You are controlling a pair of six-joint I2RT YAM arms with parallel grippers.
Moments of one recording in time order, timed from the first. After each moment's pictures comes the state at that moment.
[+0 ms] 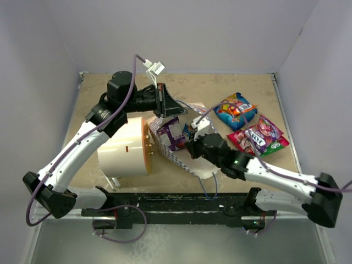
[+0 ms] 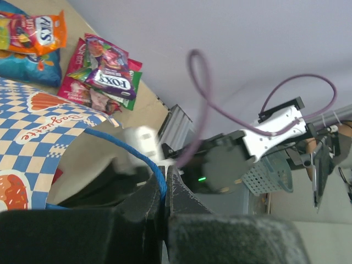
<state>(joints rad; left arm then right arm) -0.61 1.30 1.45 -0.33 0.66 -0.70 0.99 0.97 0.69 -0.04 0.24 0.28</state>
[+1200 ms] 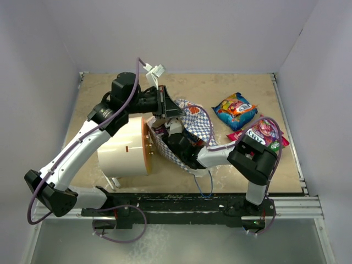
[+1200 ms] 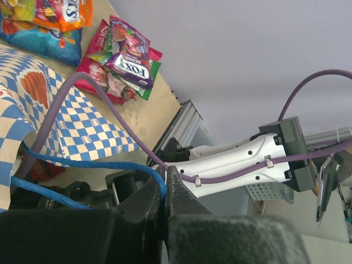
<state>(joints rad) -0.61 1.31 1.44 -0.39 0.63 -0.72 0.99 1.82 0.86 0.39 0.43 0.36</state>
